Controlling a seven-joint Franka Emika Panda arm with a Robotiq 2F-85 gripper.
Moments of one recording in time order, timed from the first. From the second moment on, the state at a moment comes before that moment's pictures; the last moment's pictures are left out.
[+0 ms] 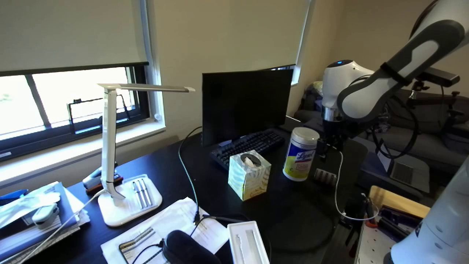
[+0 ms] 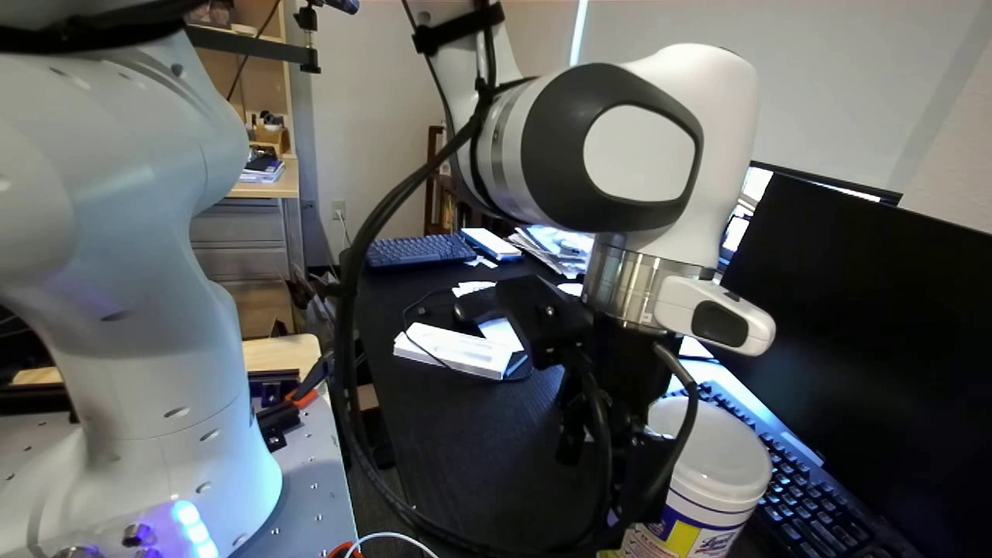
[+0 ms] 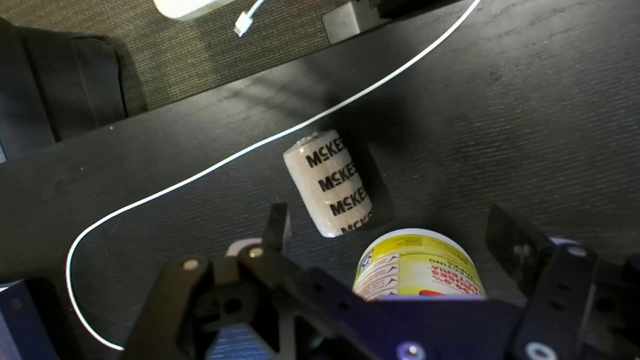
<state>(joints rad) -0.30 -0.19 -0.21 -2.78 -0.46 2.47 0.24</state>
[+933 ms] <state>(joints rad) -0.35 0.05 -0.35 -2.78 -0.59 2.81 -0.10</state>
